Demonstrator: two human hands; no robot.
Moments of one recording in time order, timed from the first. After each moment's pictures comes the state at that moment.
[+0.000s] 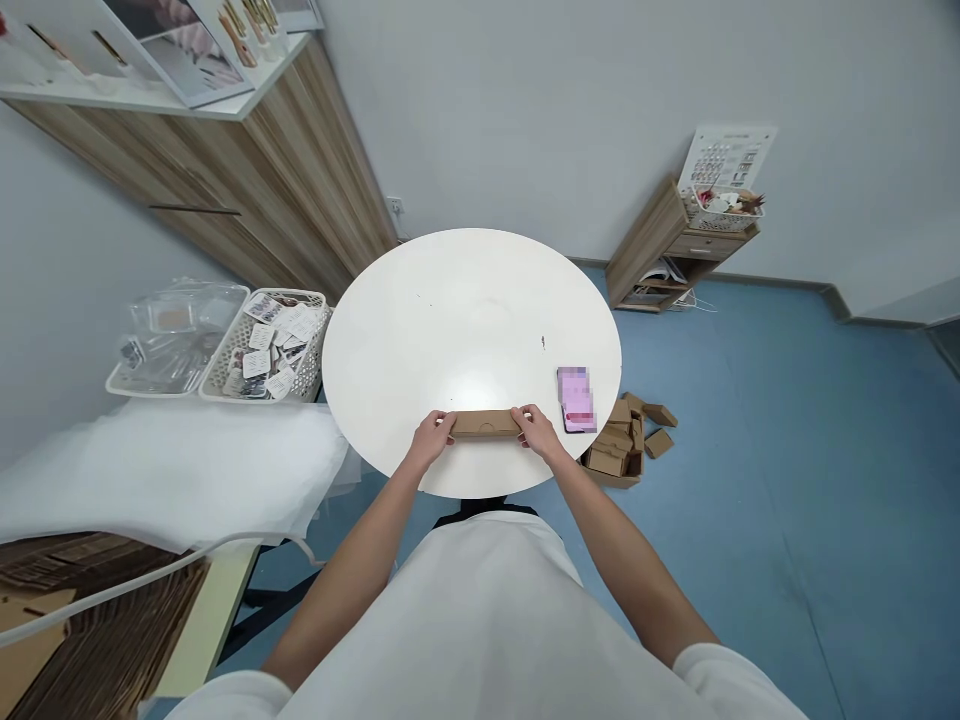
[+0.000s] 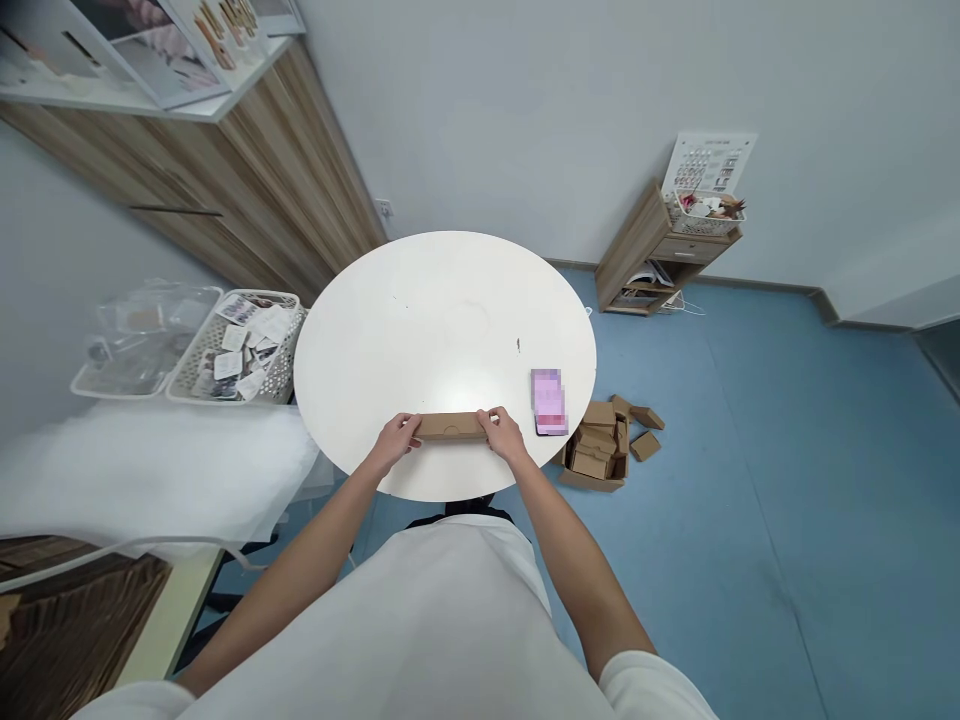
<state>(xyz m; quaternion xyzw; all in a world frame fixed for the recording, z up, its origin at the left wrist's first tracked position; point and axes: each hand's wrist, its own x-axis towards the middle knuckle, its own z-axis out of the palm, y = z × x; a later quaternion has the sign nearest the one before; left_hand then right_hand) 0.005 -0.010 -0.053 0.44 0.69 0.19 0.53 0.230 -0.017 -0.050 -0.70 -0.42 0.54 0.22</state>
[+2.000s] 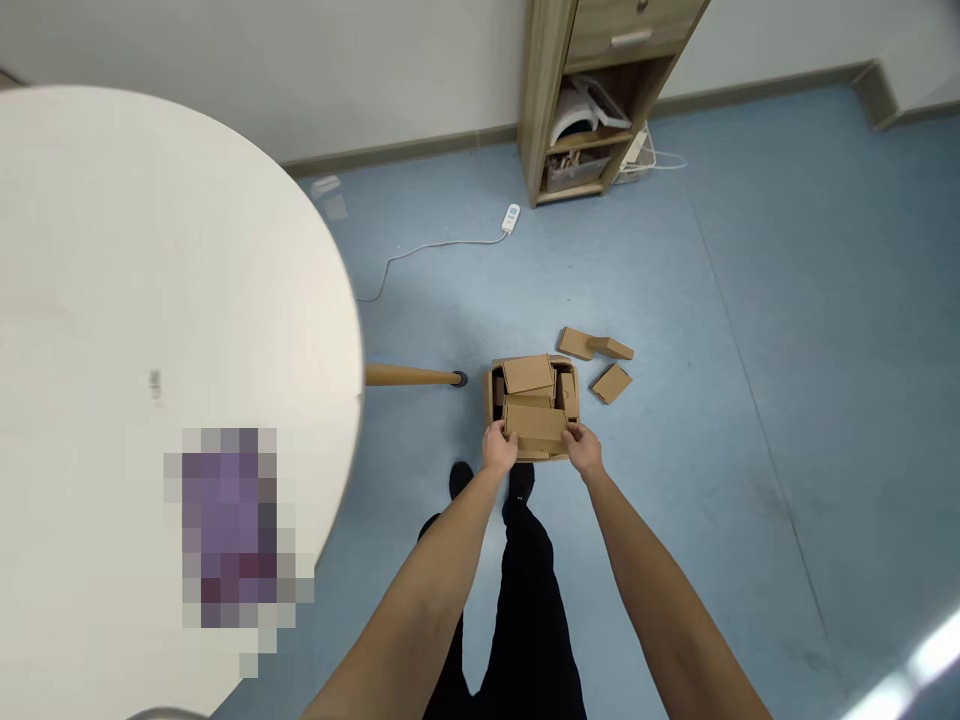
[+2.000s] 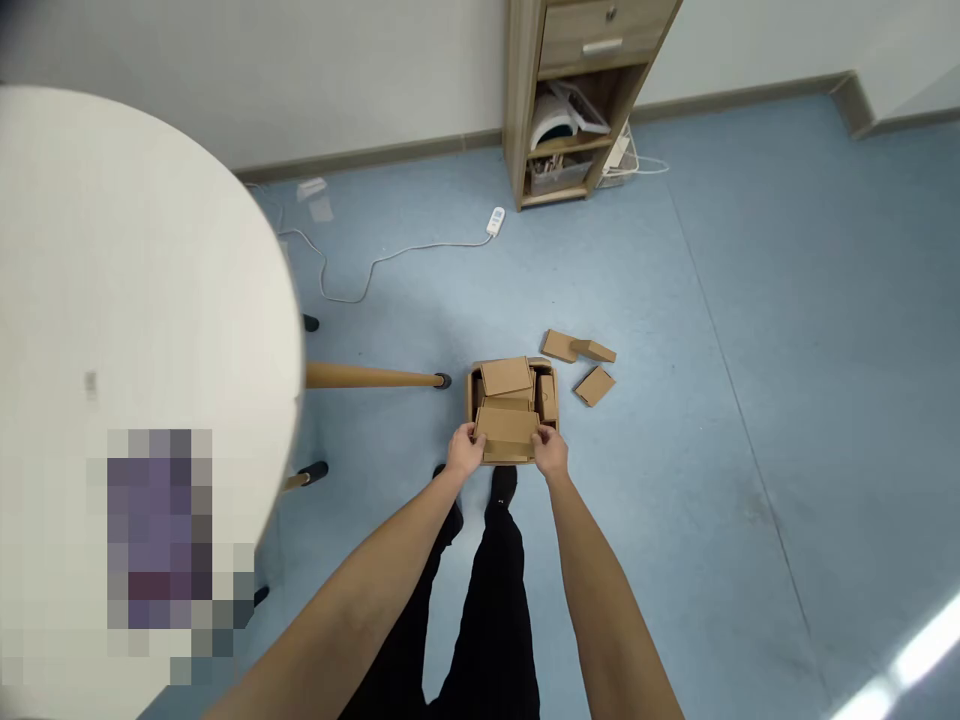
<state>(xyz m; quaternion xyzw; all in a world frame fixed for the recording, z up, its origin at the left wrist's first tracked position) 0.528 -0.004 -0.367 0.55 0.67 0.03 0.50 0.697 -0.075 -0.378 -0.84 -0.21 0.42 0.28</state>
